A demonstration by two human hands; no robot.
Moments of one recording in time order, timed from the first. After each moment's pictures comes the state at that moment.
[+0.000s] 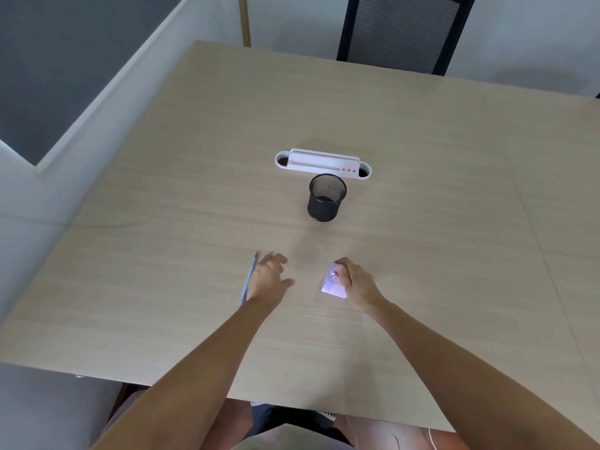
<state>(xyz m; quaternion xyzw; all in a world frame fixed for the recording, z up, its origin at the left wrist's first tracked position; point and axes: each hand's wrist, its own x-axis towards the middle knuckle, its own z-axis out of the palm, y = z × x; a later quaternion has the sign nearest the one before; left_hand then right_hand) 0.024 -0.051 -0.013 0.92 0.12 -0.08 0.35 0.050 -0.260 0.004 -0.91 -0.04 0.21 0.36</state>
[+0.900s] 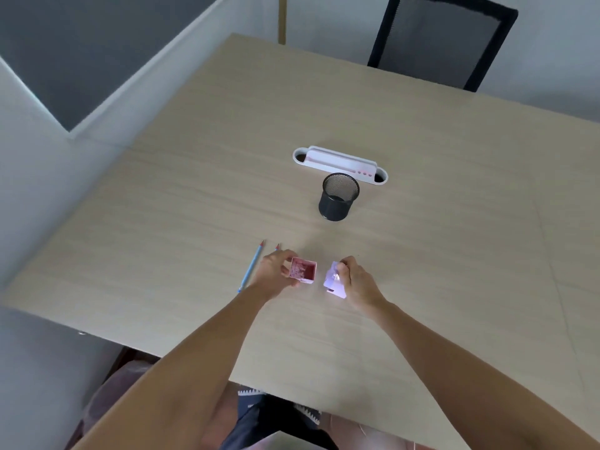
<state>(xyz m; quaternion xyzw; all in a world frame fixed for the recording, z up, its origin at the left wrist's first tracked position) 0.017 -0.058 -0.015 0.86 0.10 -0.10 0.49 0.058 -0.270 -0.012 -0.92 -0.06 0.22 0.32</state>
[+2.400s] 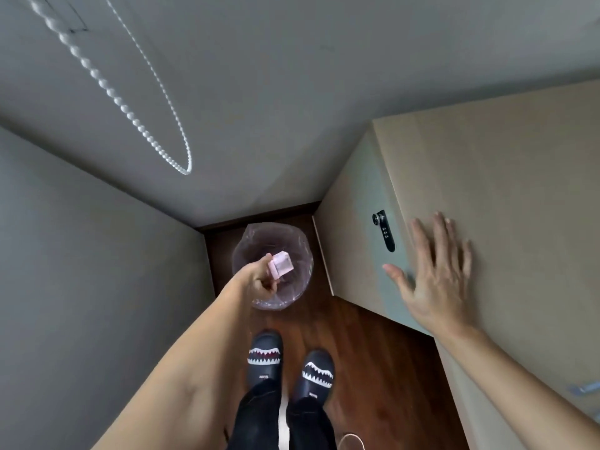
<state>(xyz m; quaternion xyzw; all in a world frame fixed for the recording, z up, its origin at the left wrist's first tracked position) -0.407 0.227 -0.248 -0.02 0.68 0.06 0.73 -0.142 0.119 -0.070 -0.79 -0.61 0.02 -0.01</state>
